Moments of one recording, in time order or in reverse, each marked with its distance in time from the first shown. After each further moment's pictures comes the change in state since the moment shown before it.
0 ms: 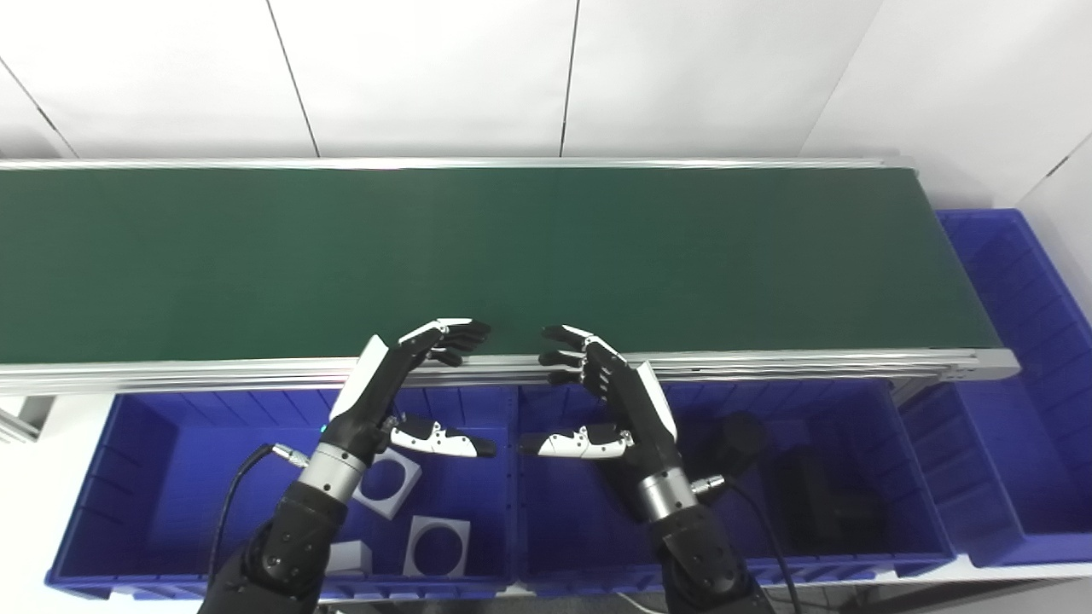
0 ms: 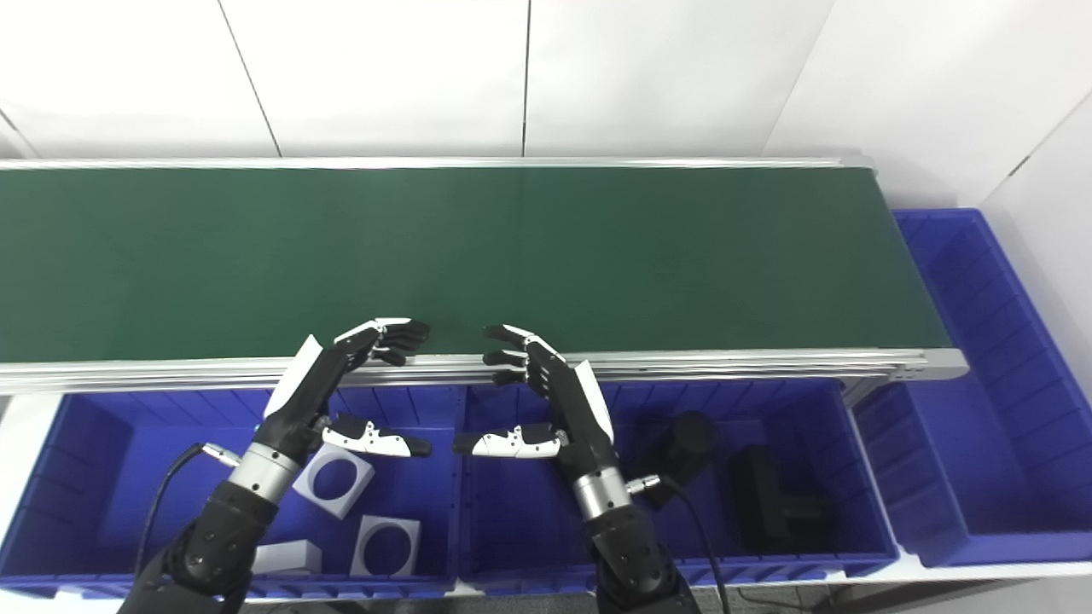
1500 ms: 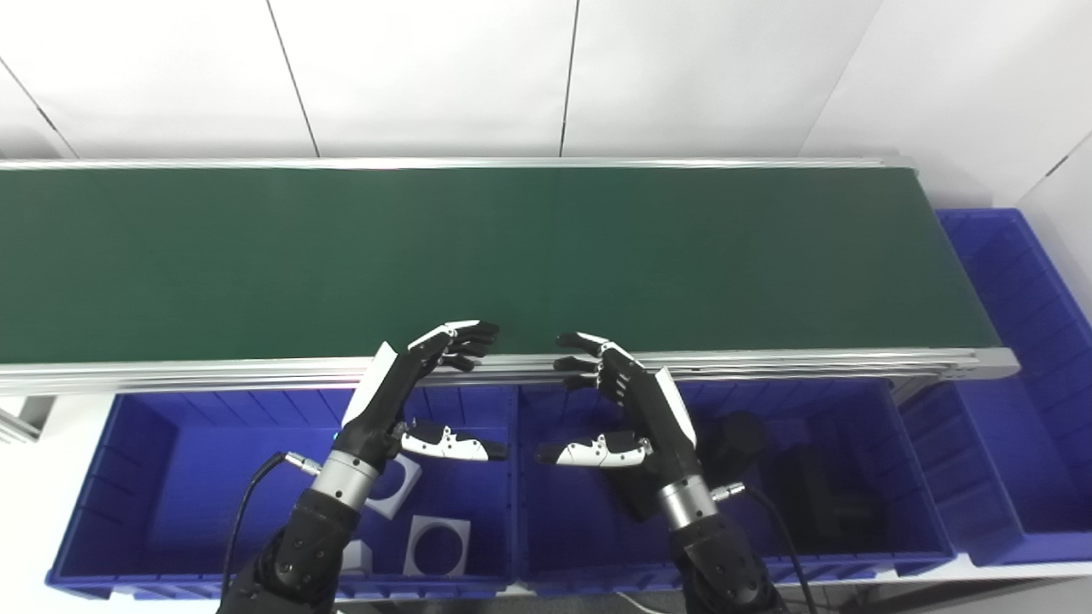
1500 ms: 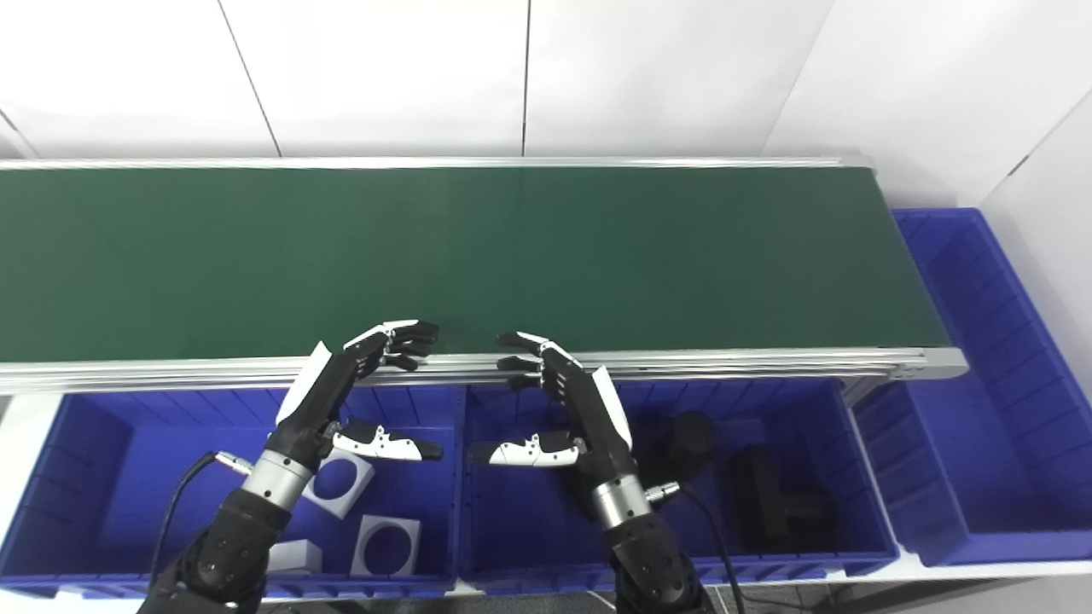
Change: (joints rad) left arm 0.013 -0.021 -0.010 0.003 -0.039 0.000 0.005; right arm 0.029 -0.013 -0.029 -0.034 0.004 0.001 0.051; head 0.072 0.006
